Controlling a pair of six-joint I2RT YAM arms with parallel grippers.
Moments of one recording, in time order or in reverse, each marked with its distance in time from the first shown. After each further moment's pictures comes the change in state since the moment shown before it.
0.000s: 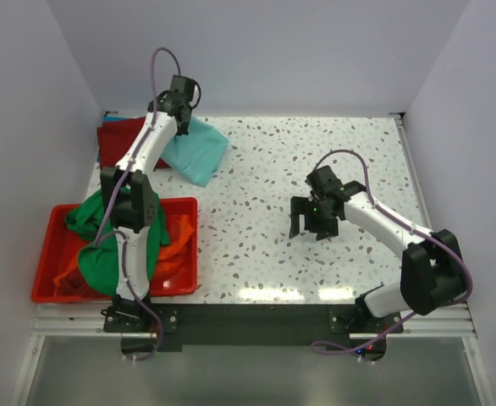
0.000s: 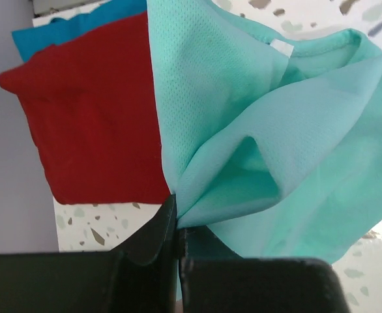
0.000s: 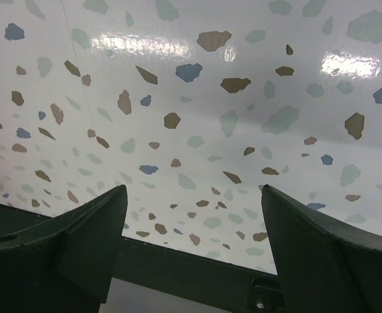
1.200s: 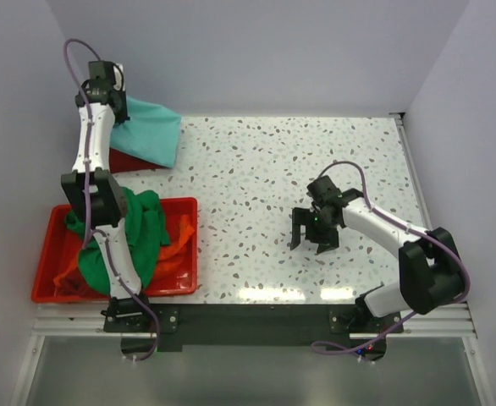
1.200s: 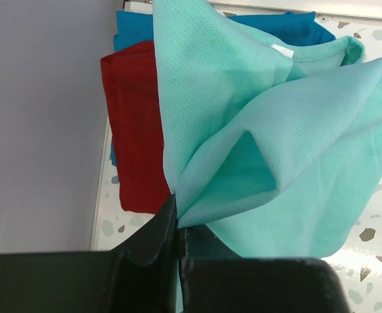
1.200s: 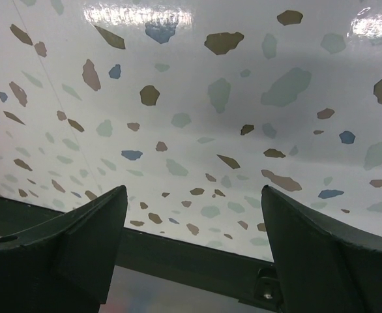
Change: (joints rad) left arm 0.367 0.026 0.181 -0.044 0.261 0.010; right arm 0.000 0.005 -0.093 0.010 -0.043 0.045
